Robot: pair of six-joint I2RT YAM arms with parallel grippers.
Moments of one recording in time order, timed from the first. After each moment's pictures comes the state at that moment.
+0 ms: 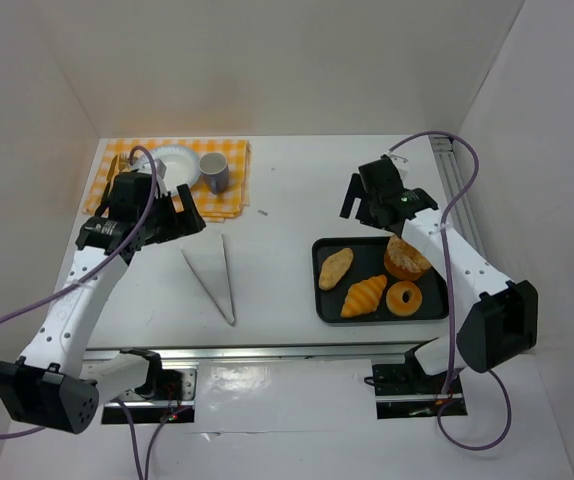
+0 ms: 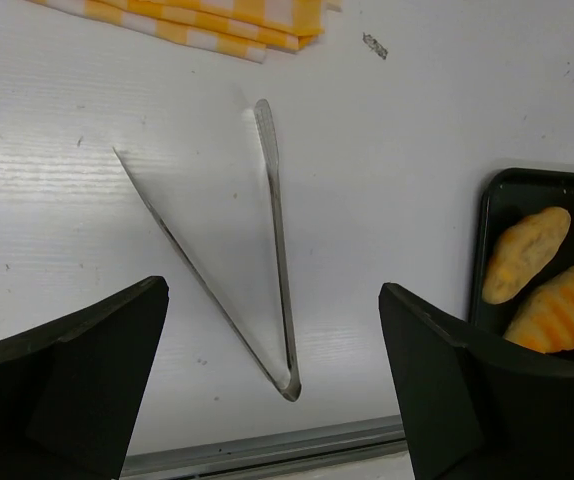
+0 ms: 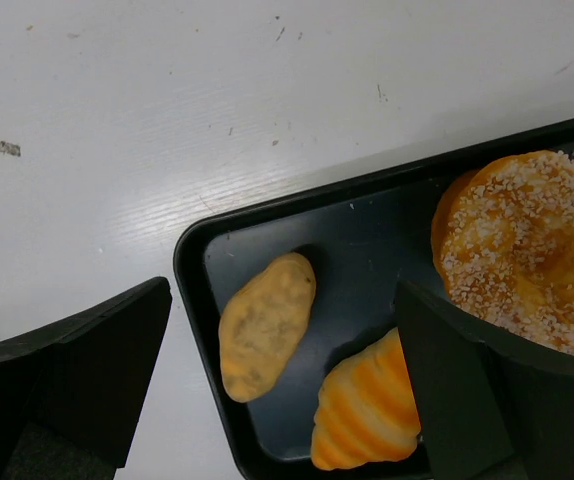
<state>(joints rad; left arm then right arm) -0.15 1.11 1.15 -0.77 0.07 -0.42 0.38 1.41 1.23 -0.69 0.32 0.60</state>
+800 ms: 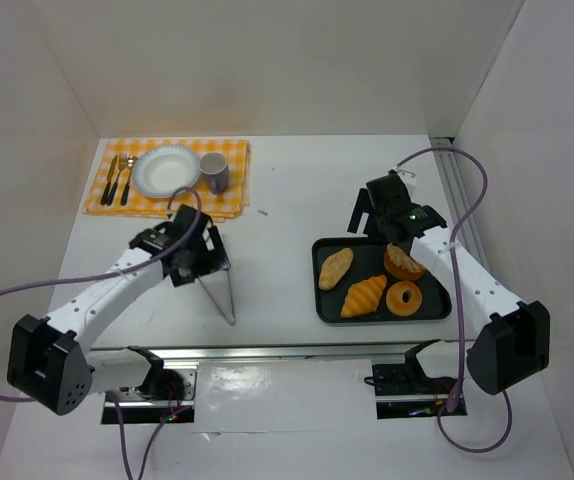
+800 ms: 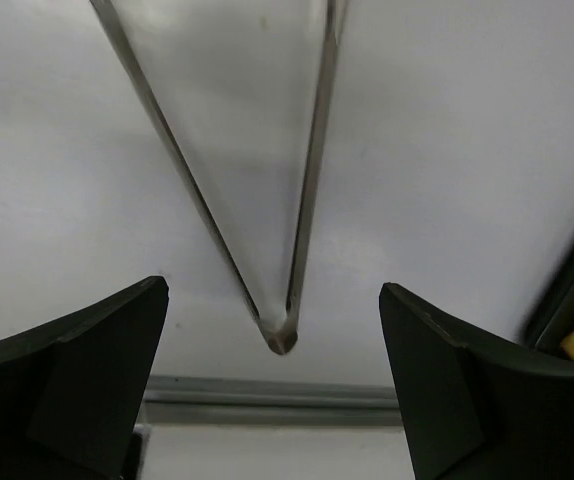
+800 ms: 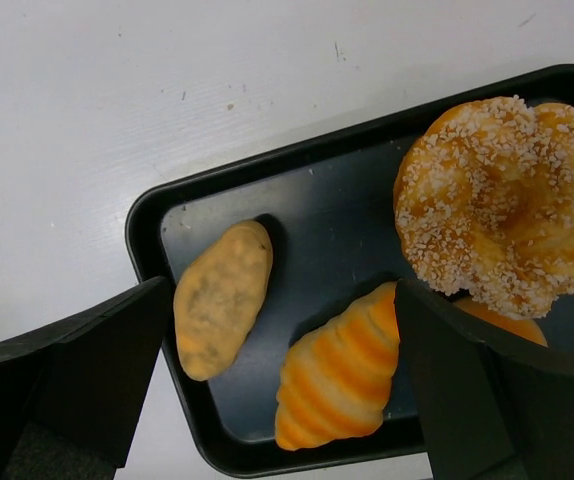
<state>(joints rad) -0.38 1.21 0.96 -0.80 -0.12 -0.73 0.37 1.29 1.09 -0.68 0.33 0.59</state>
